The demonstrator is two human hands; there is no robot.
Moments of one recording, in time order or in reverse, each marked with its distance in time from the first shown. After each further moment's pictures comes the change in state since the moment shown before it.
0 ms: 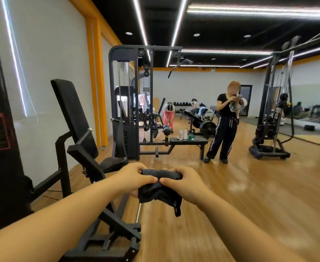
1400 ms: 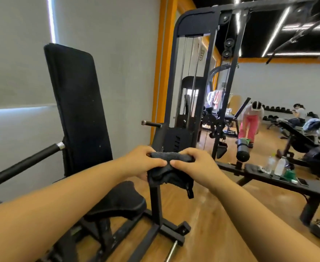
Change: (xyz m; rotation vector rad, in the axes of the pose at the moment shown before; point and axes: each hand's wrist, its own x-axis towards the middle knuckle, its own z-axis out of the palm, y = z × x) left_hand 0.804 -0.108 -0.159 -0.056 0.370 -0.206; right_hand 0.888 0.193 0.047 0.026 -0.357 -0.336
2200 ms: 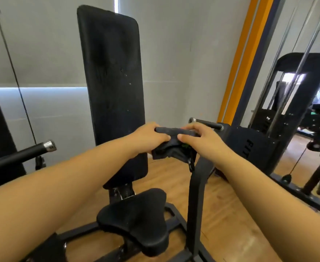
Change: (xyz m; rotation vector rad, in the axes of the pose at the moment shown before) left_hand 0.290 -0.069 -0.072 0.044 0.438 -0.301; right_hand 0.373 0.097 0.065 0.209 -0.392 -0.197
